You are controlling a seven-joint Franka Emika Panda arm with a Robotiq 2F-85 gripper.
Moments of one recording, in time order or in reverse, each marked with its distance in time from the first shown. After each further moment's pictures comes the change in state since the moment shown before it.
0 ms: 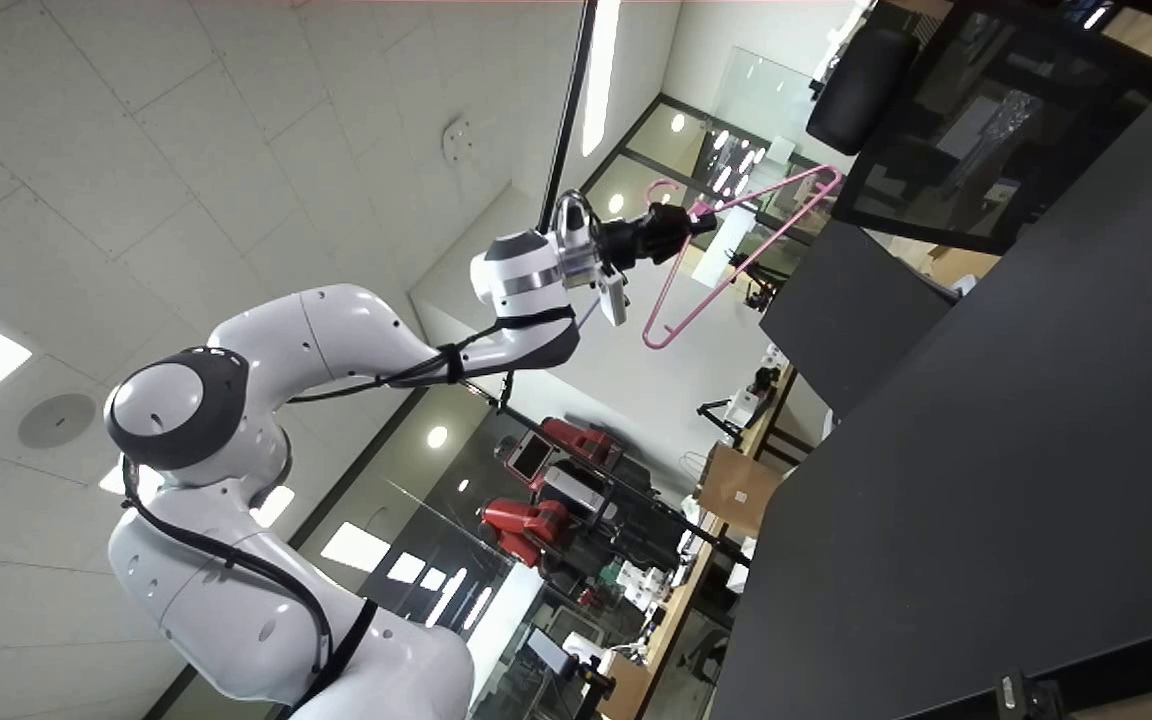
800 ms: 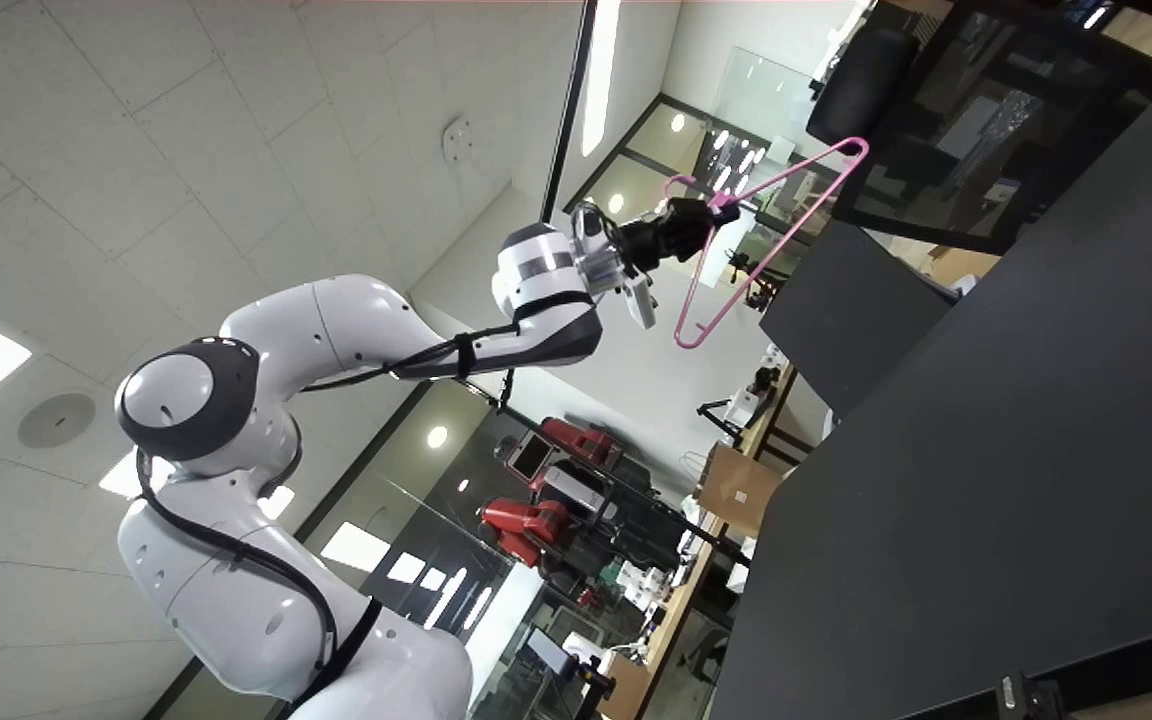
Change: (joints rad) arm 0.037 0.048 -0.070 0.007 -0.361 -0.014 0.277
